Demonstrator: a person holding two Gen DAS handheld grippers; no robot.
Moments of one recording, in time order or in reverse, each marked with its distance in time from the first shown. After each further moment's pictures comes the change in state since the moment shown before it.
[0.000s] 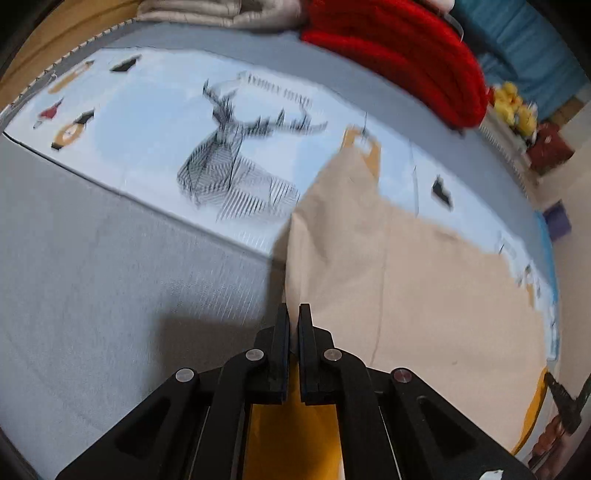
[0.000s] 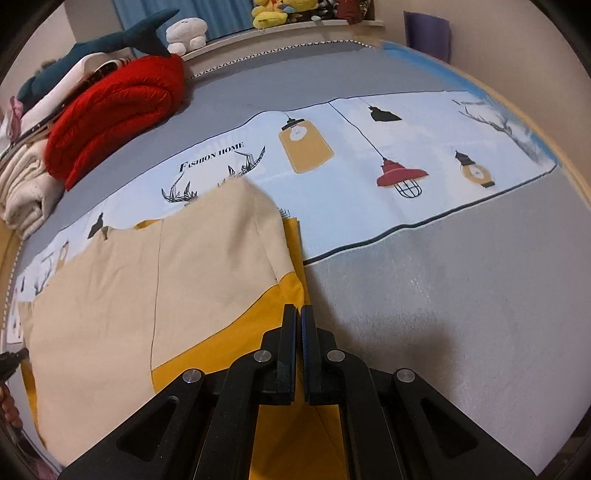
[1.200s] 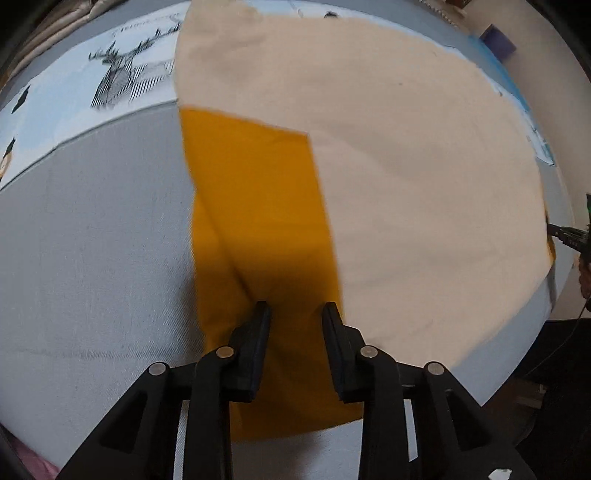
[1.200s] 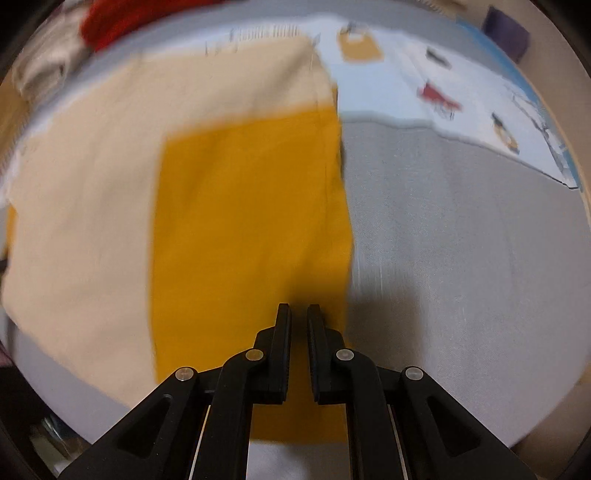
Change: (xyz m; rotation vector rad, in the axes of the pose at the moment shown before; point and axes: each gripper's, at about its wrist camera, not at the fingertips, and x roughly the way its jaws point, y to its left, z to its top) left arm -0.006 -0.008 -0.115 0.489 0.386 -0.023; right arm -0.003 0.000 -0.099 -0.340 0.371 -0.045
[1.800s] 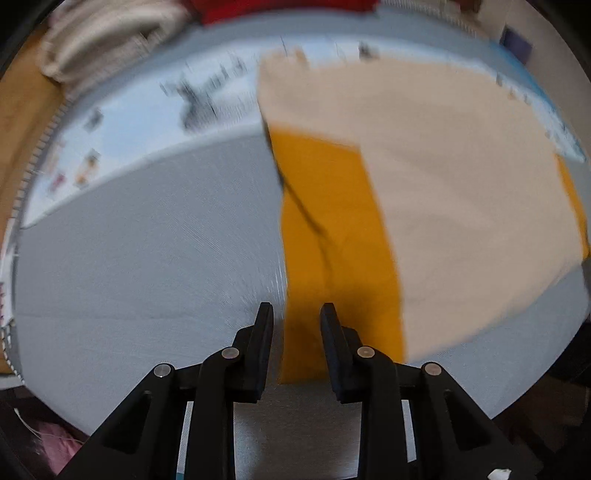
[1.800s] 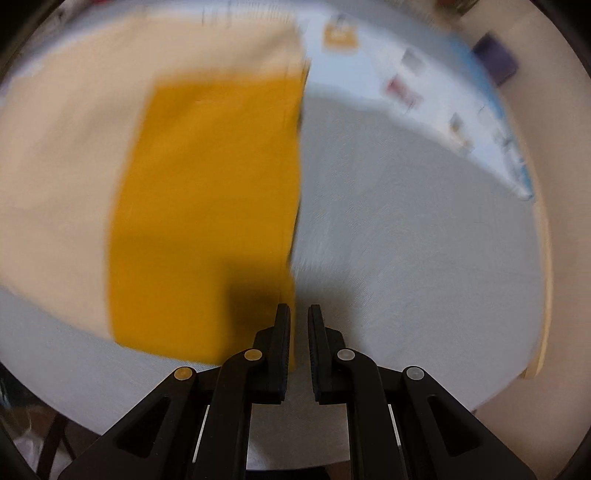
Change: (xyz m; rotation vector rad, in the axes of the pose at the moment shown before) left arm -0.067 -0.027 -0.050 0.003 -0.199 0.269; right arm -0.058 0.005 -0.042 -0.077 -0.063 -0.223
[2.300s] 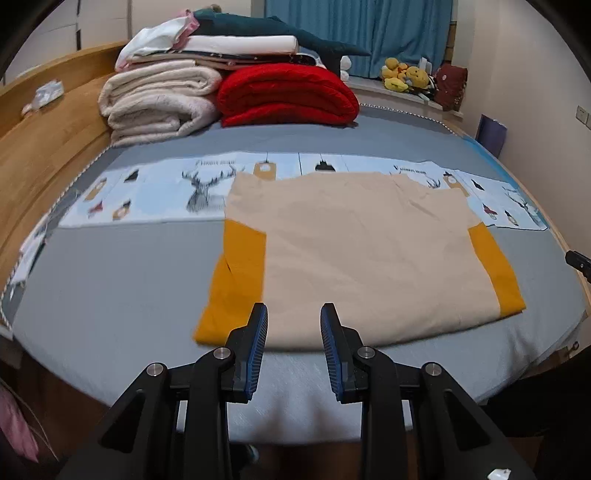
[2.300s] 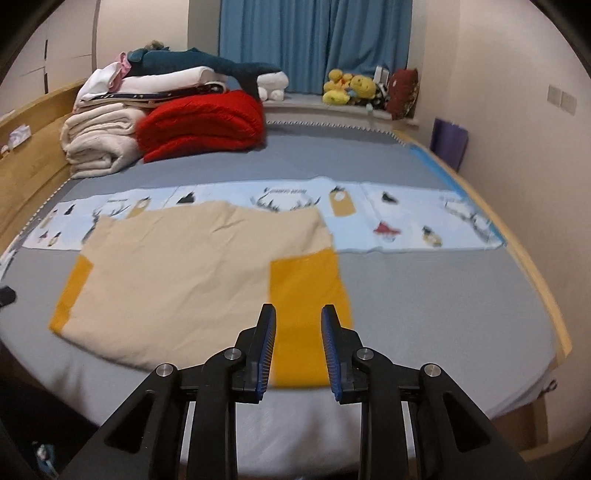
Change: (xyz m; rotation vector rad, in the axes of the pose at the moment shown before) left arm -0.124 -0.101 -0.061 -0.148 -0.350 -0.029; right arm -0.178 0.046 -0.077 0.200 -0.530 0.142
